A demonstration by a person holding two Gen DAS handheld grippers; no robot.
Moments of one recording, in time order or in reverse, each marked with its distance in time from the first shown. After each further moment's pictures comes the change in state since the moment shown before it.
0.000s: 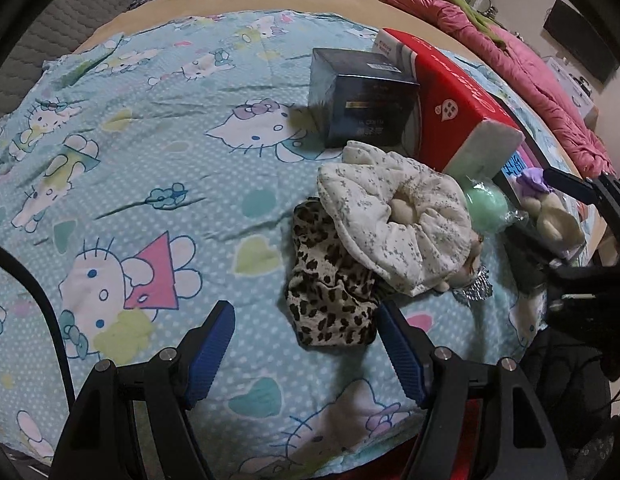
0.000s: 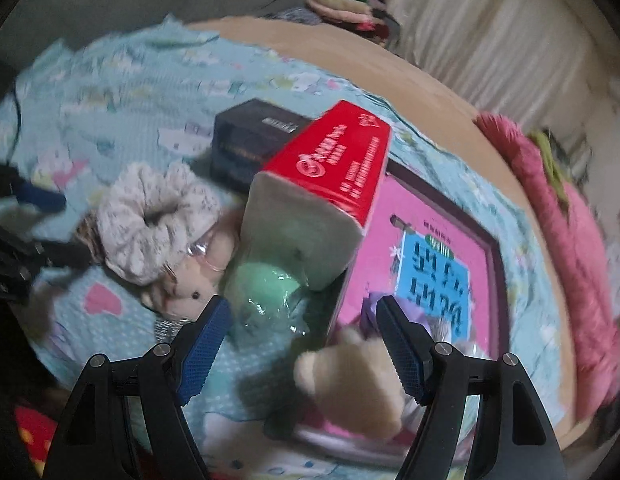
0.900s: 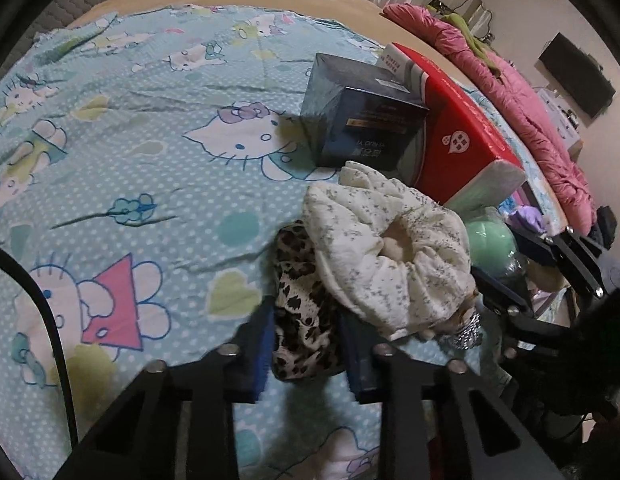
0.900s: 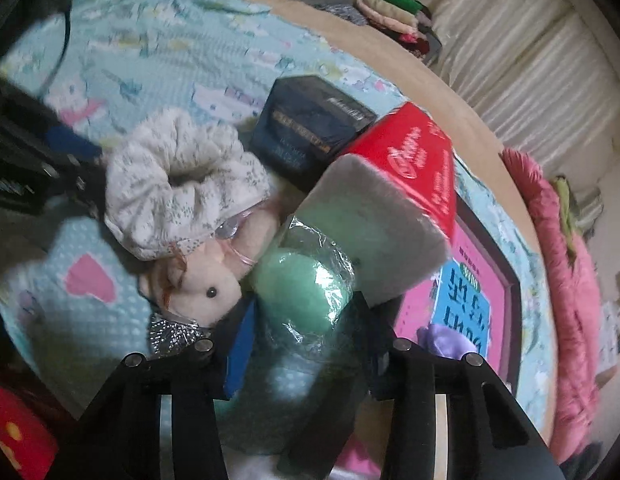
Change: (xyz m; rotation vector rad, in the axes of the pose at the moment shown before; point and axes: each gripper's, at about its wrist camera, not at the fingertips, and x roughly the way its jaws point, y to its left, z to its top) left arm 0.025 0.012 0.020 -0.082 -0.024 -0.149; right arm 0.023 0.017 0.003 -0.048 -0.017 0.062
